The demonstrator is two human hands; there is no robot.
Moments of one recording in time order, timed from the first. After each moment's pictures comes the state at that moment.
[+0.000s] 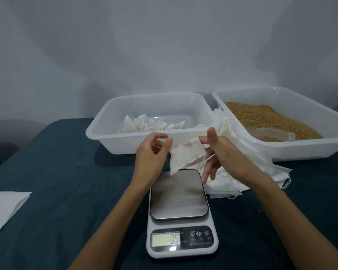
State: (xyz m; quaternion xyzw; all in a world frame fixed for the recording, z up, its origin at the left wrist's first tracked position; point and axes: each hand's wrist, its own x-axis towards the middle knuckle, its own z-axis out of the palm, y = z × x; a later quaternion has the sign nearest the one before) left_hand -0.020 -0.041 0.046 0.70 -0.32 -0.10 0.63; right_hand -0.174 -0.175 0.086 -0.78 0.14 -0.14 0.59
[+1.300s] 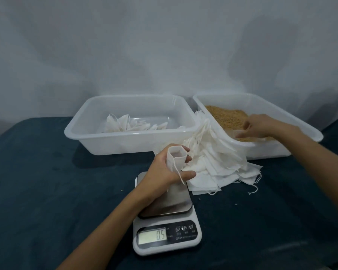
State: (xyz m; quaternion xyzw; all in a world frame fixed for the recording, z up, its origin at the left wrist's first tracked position) left_hand -0.073 -0.040 0.048 0.59 -0.44 -0.29 0.61; right_hand -0.211 -0.368 0.117 -0.90 0.43 0.05 0.02
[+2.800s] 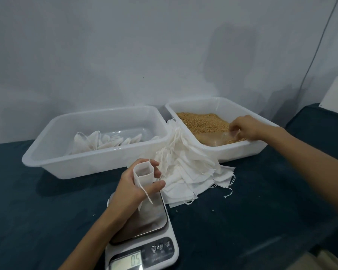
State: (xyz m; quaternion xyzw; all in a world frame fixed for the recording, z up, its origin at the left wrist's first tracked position) left_hand -0.078 -0.039 0.053 0.60 -0.42 -0.27 0.63; right_hand -0.268 -0.430 0.104 -0.93 0.37 -0.01 0.02
